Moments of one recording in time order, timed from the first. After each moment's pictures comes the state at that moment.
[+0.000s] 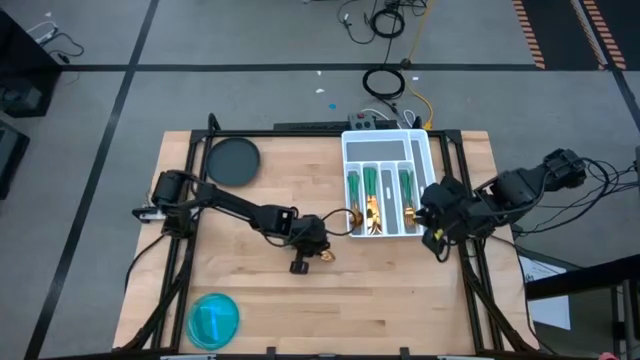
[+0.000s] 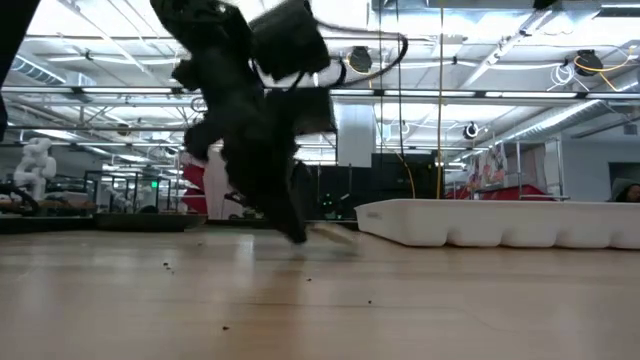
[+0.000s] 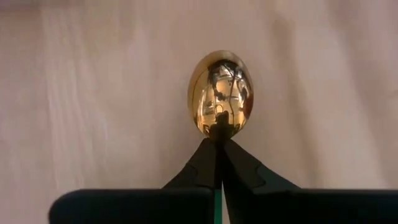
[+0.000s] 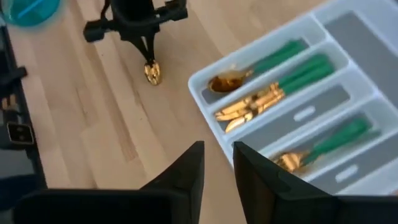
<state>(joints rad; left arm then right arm) -0.12 1.90 1.08 -0.22 0.15 0.03 0.47 1.11 1.36 -1.32 0.39 0.90</state>
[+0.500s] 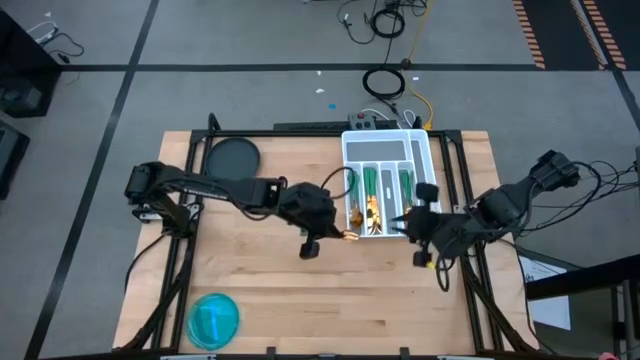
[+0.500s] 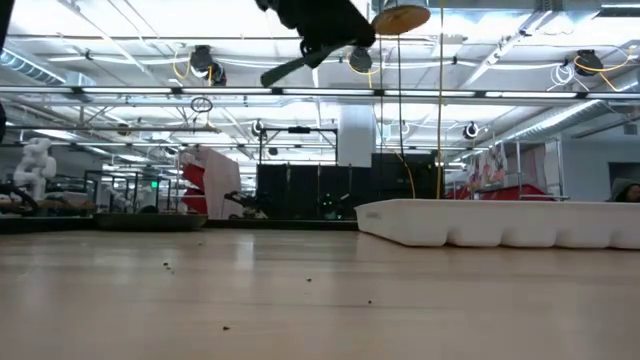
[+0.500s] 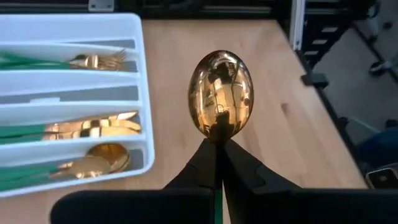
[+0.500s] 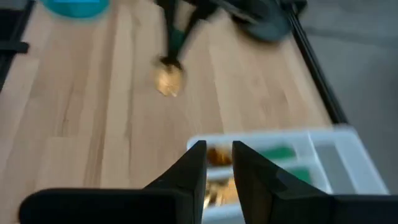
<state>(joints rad) -0.08 1.68 1.36 -0.34 0.20 -0.02 0.55 1.16 1.28 -1.00 0.61 0.39</state>
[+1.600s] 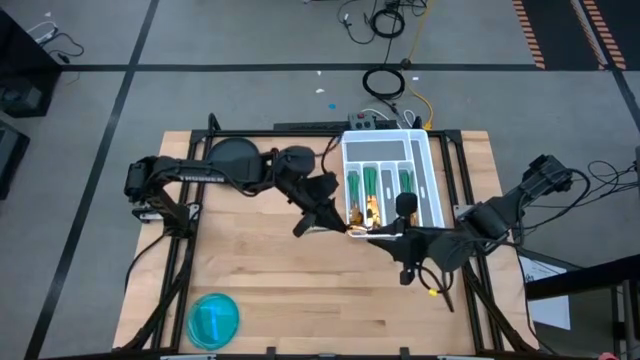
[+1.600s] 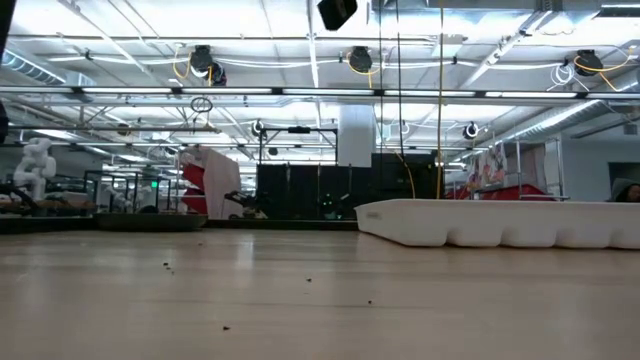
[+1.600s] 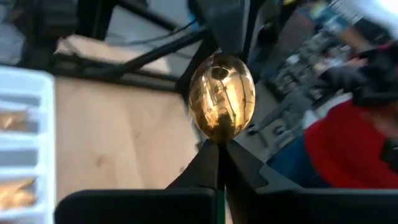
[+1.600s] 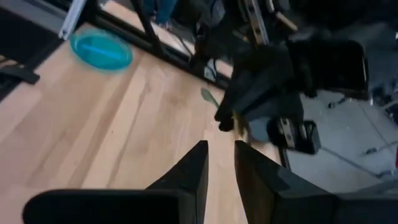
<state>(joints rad) 0.06 1.66 1.46 -0.18 0.69 -0.30 0.59 1.29 1.34 -0.60 0.69 -0.15</state>
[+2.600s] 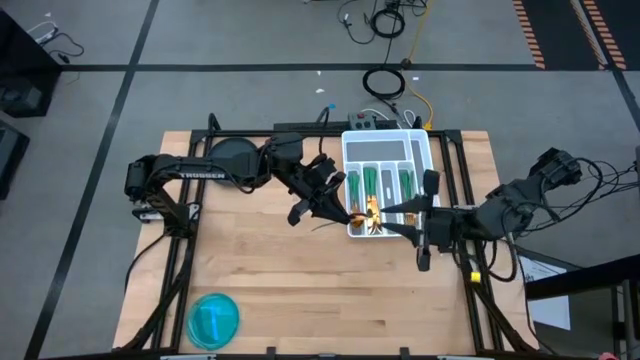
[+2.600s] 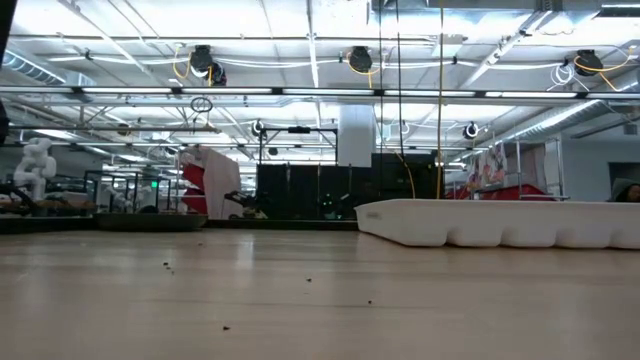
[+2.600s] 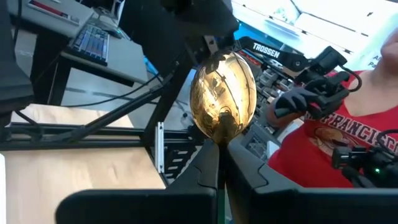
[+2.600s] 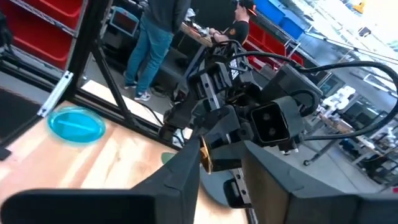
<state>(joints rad) 0.11 1.65 1.44 0.16 0.85 -0.44 0.59 1.14 1.34 -0.33 0.70 -0.42</state>
